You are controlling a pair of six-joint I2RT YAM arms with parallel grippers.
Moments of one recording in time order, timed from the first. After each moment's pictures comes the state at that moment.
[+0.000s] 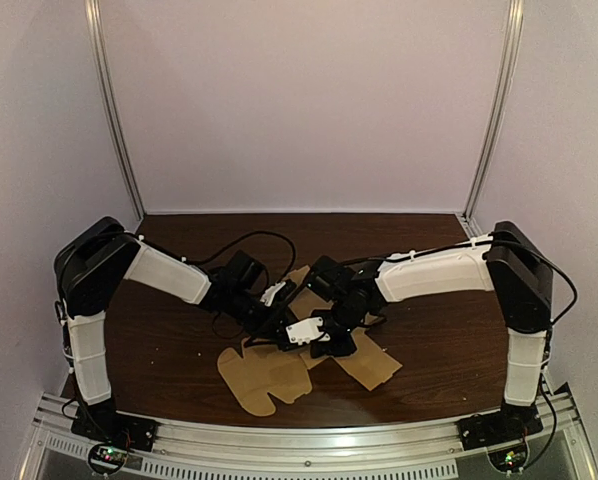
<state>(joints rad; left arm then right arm) -0.75 2.00 1.04 0.01 0.65 -0.59 0.96 1.98 1.34 -0.60 -0.39 -0.86</state>
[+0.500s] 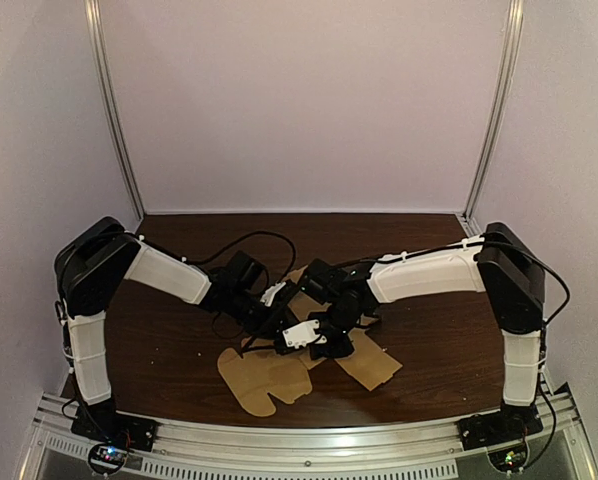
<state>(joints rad) -0.75 2.01 1.04 0.01 0.65 -0.59 0.98 2.03 1.39 -0.64 -0.35 -0.87</state>
